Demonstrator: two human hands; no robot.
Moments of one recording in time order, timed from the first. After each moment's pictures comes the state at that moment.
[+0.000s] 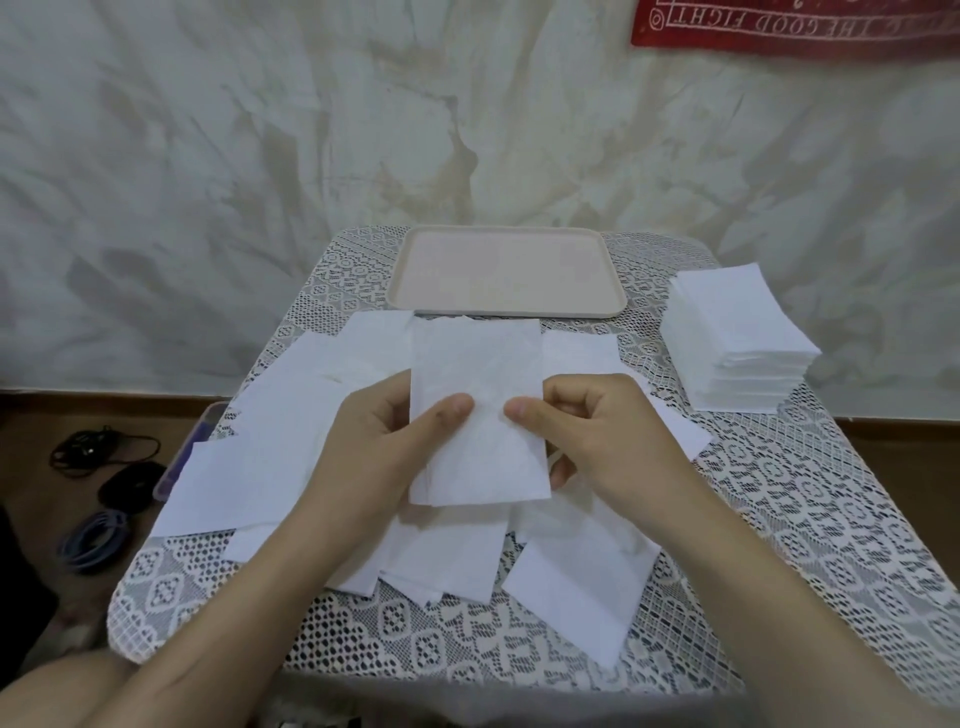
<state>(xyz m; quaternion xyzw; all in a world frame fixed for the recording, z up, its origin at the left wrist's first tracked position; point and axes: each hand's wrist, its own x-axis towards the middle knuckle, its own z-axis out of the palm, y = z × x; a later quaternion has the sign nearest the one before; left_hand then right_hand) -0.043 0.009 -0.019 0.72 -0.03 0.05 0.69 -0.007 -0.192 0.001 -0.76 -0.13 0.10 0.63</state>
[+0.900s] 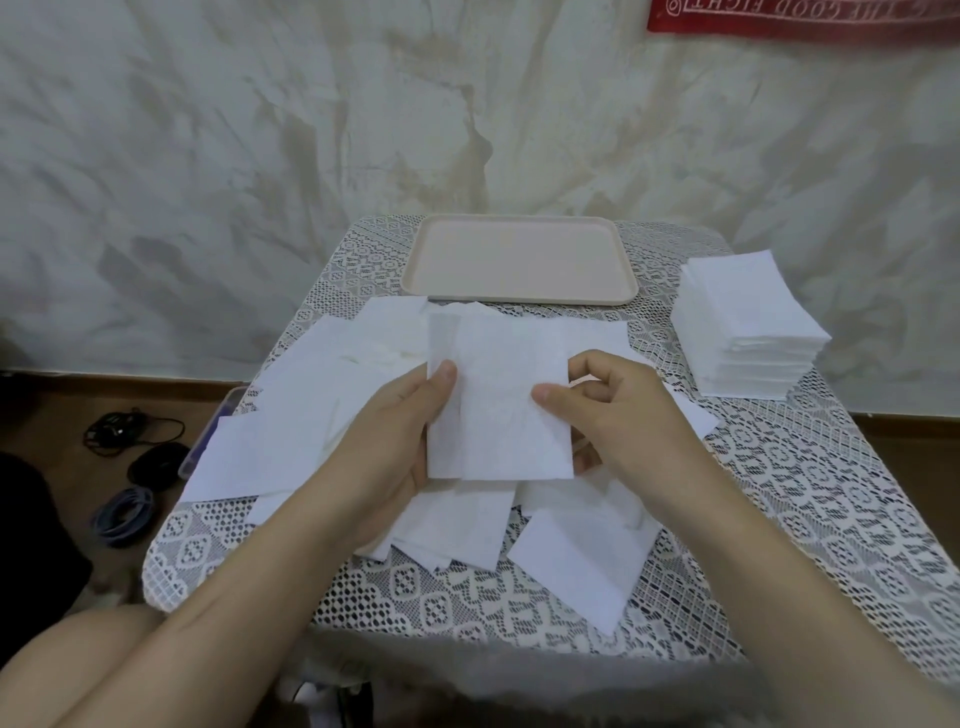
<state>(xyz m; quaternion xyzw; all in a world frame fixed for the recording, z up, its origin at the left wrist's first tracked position) -0.050 -0.005 -0.008 0.62 0.07 -0.06 0.78 -0.011 -0.203 -0.003 -0.75 -0.06 0.10 0.65</state>
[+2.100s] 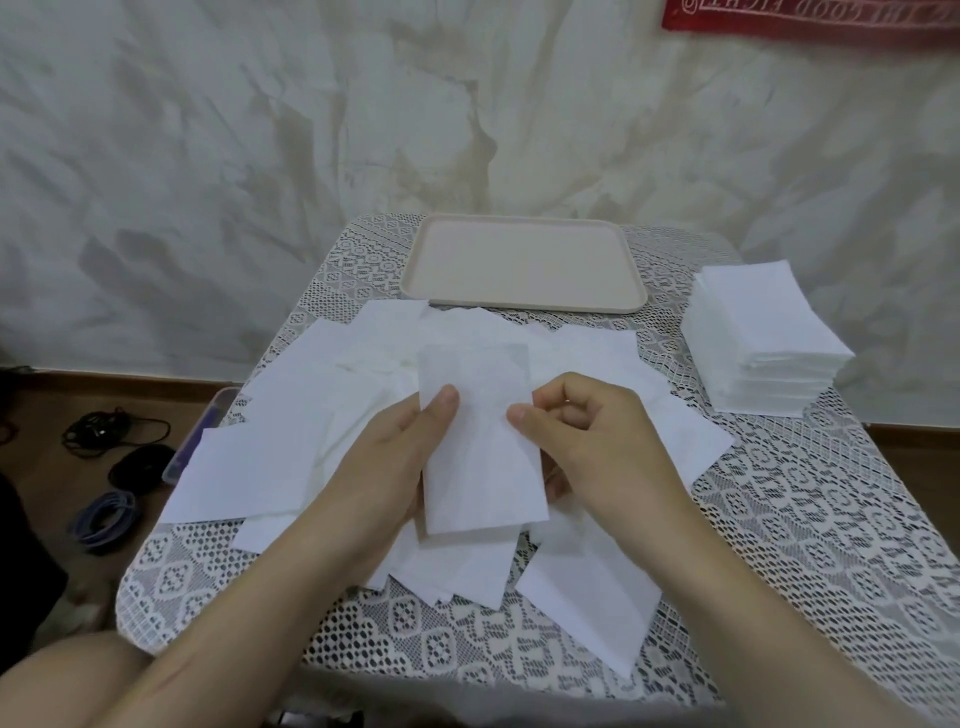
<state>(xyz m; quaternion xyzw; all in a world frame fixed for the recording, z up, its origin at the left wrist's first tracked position) -0.048 0.005 -0.024 0.64 0.06 -0.05 0.77 -0.019 -0.175 -0.007 -0.74 -0.06 0.08 0.67</state>
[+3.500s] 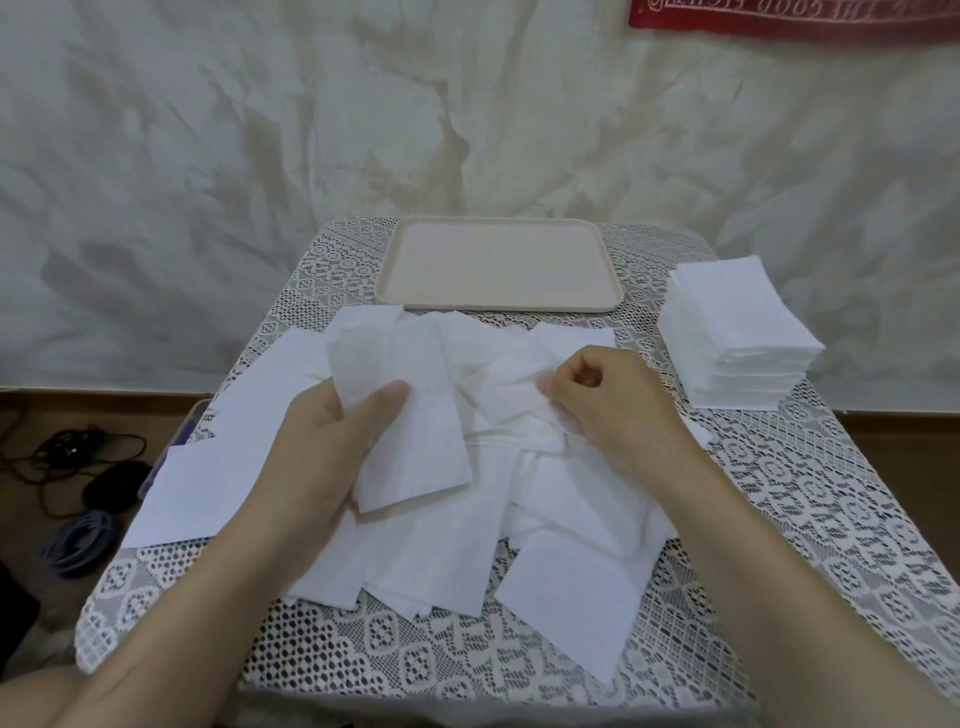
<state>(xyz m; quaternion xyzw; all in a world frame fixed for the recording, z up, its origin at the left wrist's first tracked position) -0.036 0.024 -0.015 0.69 0.14 0.04 0.71 0.049 -0.208 -0.032 -0.86 0.01 0.00 0.50</state>
